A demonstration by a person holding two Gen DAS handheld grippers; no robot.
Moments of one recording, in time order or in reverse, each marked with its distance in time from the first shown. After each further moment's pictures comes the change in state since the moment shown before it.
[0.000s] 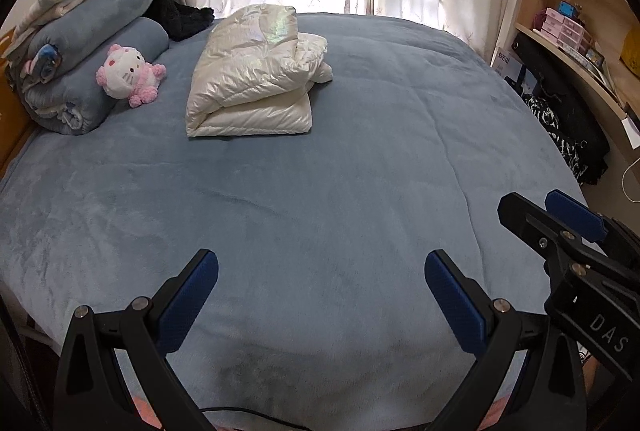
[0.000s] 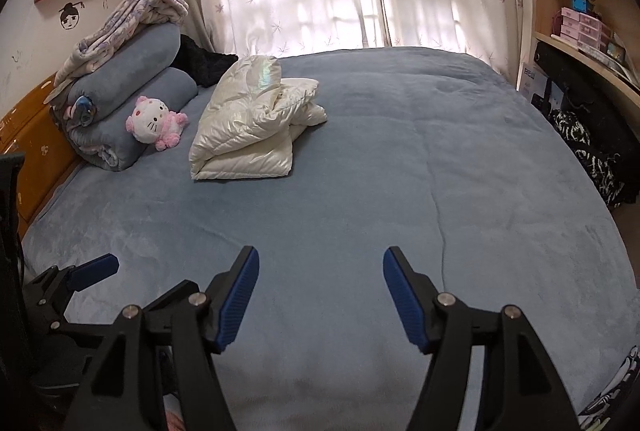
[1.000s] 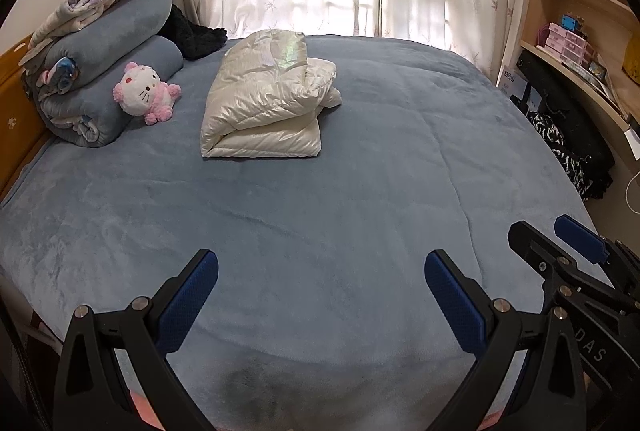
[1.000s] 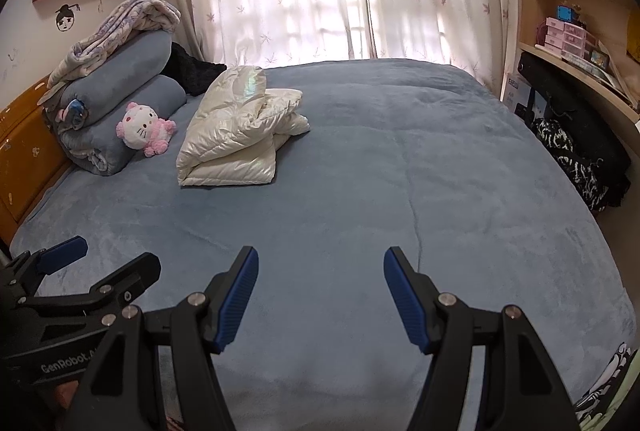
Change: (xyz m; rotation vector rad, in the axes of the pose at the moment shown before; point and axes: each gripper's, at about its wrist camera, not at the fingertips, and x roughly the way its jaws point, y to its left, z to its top) left arm -0.021 0.004 0.007 -0.009 -0.066 0.027; right arm -0.016 -0.018 -0.007 -0.001 -0.031 -0.050
